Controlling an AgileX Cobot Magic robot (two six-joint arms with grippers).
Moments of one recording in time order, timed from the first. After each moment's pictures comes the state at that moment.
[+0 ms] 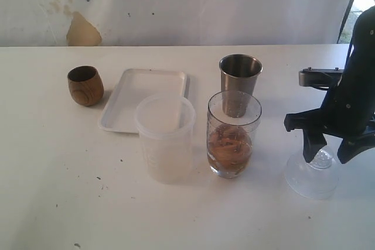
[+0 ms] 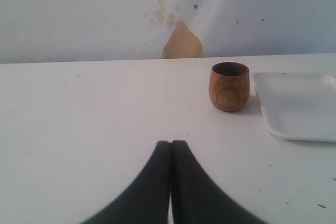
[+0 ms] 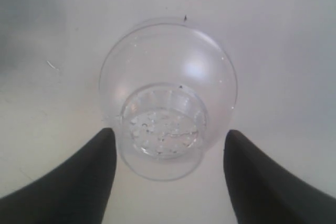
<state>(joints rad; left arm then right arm) 0.00 0.01 0.00 -0.02 0.25 0.05 0.00 1.74 -1.12 0.08 1.03 0.06</state>
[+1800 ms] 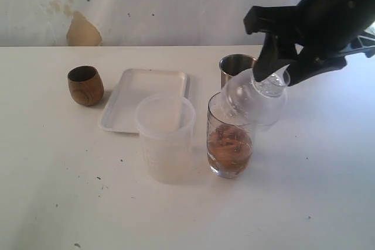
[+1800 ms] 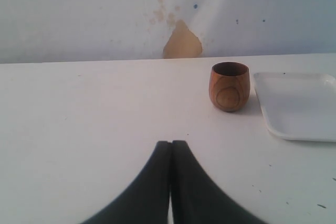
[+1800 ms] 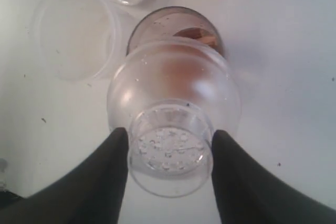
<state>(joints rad) 0.00 0.01 0.00 -0.02 0.25 0.05 0.21 1.44 -1.40 0.29 1.22 0.12</state>
